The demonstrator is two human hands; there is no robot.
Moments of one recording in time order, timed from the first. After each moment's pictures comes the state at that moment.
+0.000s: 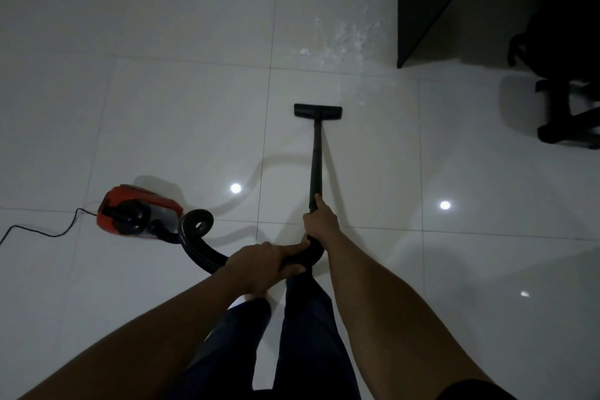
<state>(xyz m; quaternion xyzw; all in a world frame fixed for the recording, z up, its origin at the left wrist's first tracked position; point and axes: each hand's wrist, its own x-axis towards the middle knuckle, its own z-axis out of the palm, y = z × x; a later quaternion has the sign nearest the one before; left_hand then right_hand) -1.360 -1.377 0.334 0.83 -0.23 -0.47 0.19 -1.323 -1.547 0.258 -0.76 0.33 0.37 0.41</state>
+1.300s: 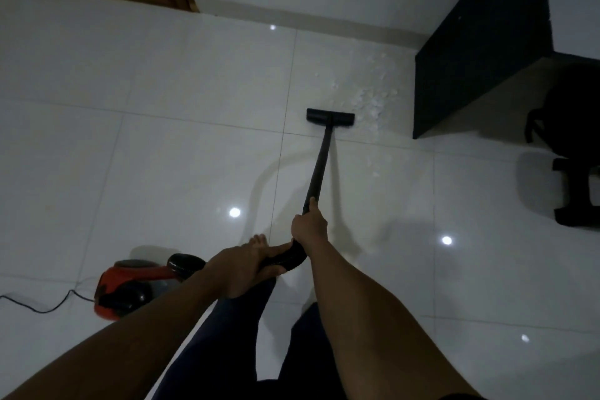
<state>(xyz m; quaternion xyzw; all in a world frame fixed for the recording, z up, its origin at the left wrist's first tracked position) -1.035 -1.322 0.347 0.83 -0.20 -0.46 0.23 -0.996 -1.486 0.274 -0.75 0.39 0.31 0.44</state>
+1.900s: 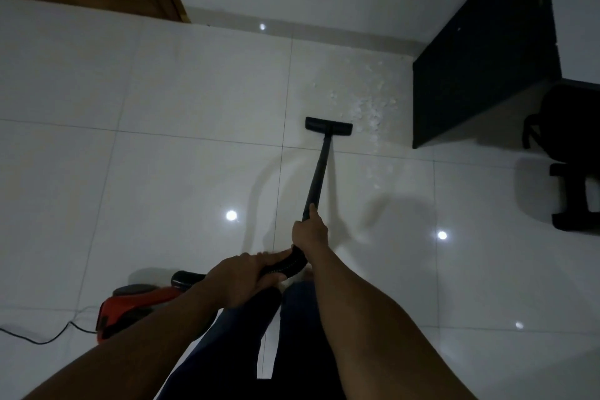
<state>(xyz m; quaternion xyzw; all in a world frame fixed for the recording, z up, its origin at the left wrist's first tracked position) -0.957 -1.295 0.343 0.82 -0.19 -0.46 0.27 -0.919 -1.463 0.277 -0.72 0.42 0.32 0.44</state>
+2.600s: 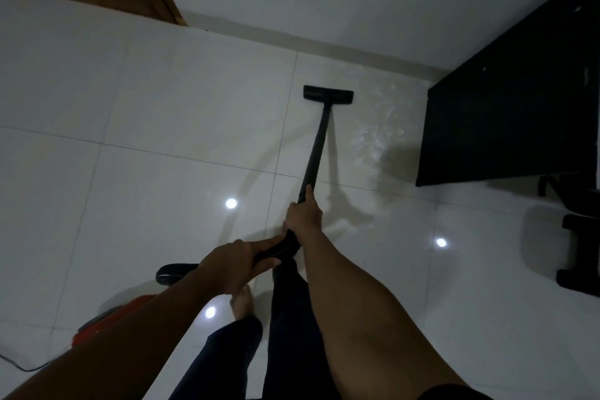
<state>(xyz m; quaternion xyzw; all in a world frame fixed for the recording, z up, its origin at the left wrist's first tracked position) -0.732 -1.368 0.314 0.84 -0.12 -0.46 0.27 -0.674 -1.528 0.239 -0.75 0.39 0.33 0.43</state>
